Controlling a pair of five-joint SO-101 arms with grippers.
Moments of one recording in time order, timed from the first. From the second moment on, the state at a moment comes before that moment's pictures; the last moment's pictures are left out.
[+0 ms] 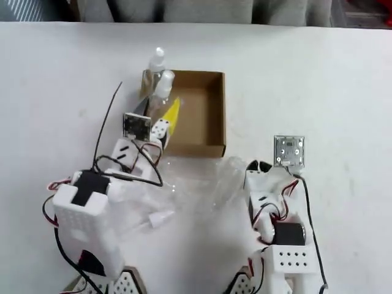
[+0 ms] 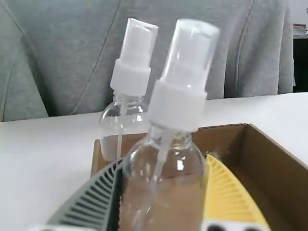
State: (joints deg) left arm 7.7 22.7 58.1 -66.8 2.4; right arm -2.7 -77.8 87.3 36.9 -0.1
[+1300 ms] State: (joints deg) left arm 6.2 17.1 62.6 -62.1 2.9; right arm -2.7 -77.8 87.3 36.9 -0.1
